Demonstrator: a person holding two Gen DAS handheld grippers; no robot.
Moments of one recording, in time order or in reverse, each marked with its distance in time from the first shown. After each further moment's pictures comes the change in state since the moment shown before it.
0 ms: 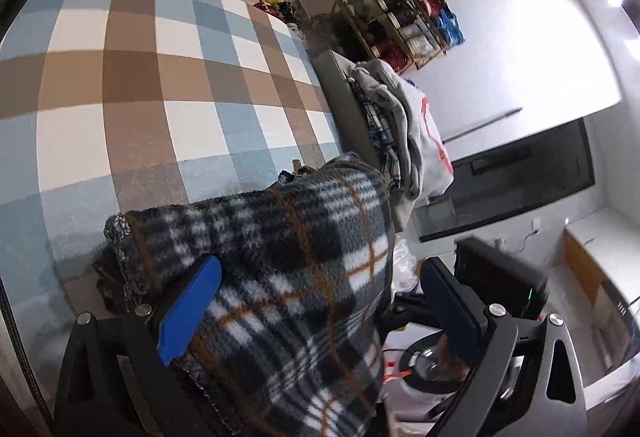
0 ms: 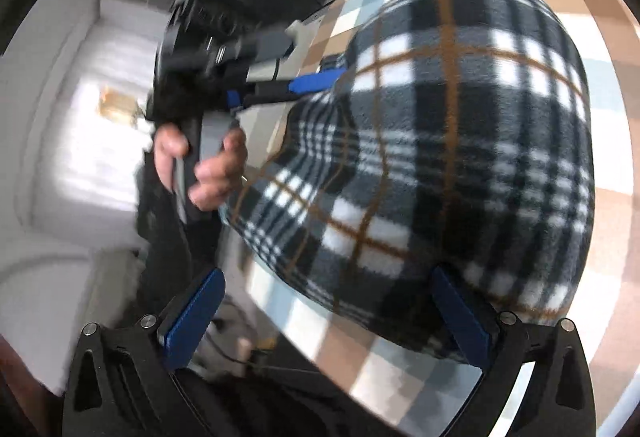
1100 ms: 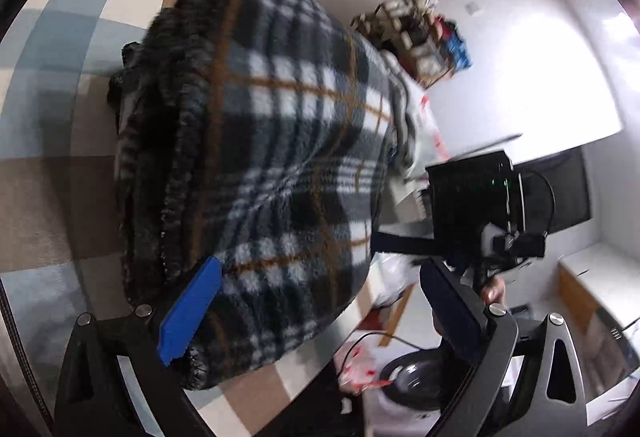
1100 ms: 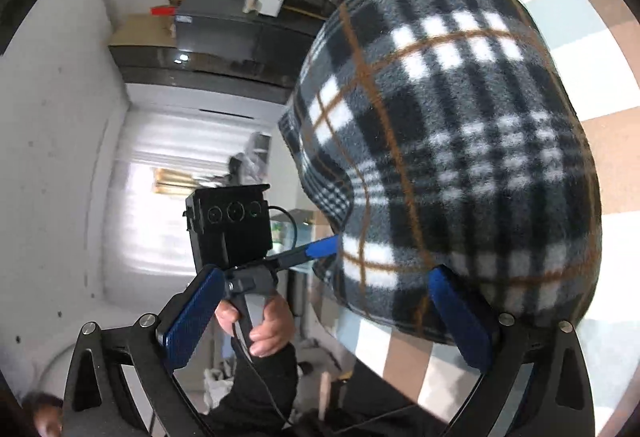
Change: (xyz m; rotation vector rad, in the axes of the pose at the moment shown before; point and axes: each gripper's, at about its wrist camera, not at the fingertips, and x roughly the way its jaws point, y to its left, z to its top) left arm 0.000 0.004 -0.120 -0.118 -0.132 -0.024; right arm -0.039 -0.045 -0.011 0.284 -0.148 0.284
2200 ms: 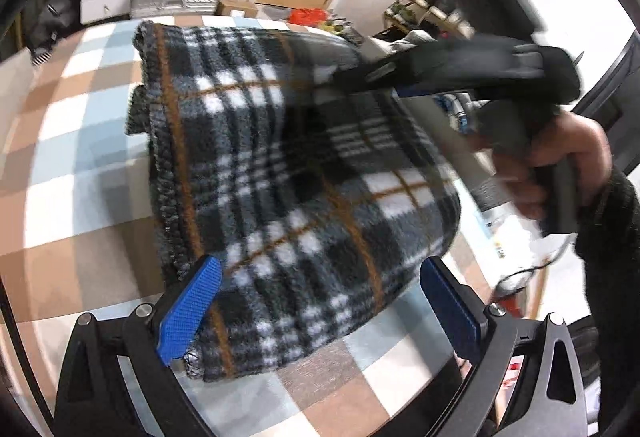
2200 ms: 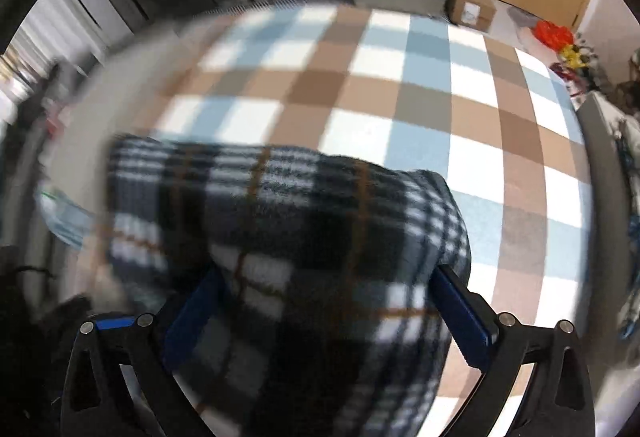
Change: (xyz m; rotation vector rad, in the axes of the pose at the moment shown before) left arm 0.016 -0.065 -0.027 0.364 -0.084 0.526; right arm 0.038 0.054 0.073 -0.409 -0.015 -0.807
